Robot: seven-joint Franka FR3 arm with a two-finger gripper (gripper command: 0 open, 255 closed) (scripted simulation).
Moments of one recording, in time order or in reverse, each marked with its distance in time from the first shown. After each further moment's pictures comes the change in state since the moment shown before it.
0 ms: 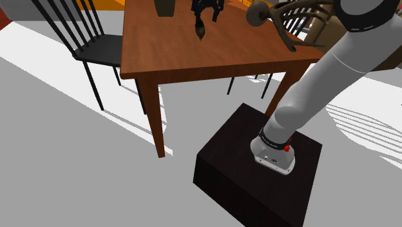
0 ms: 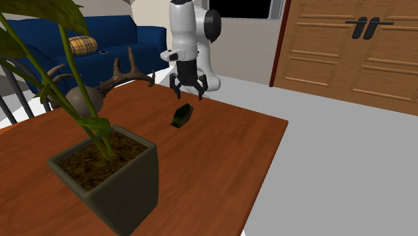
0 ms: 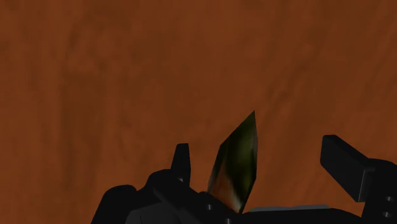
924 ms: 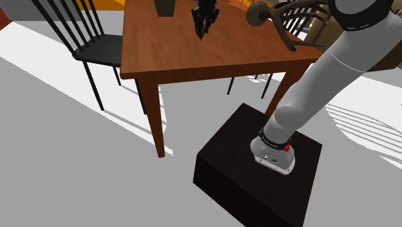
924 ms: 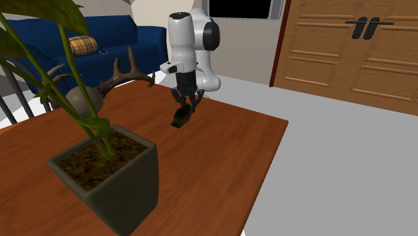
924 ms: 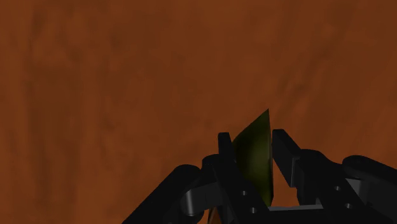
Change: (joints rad) arm -0.004 0.026 -0.006 -0.071 0.011 0.102 0.004
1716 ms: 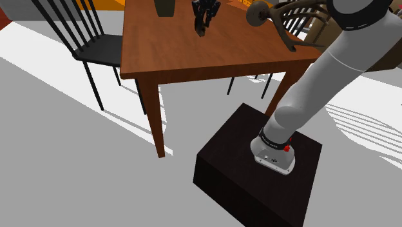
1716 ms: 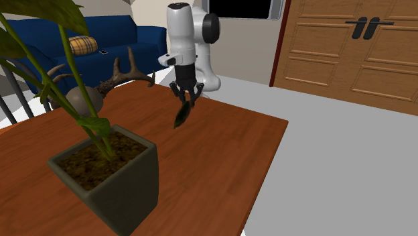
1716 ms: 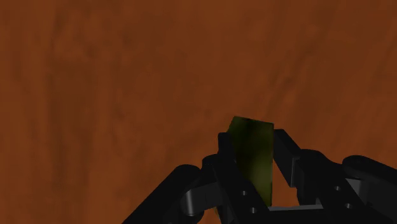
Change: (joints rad) arm -0.001 0.012 -0.002 0.080 0.001 -0.069 -0.001
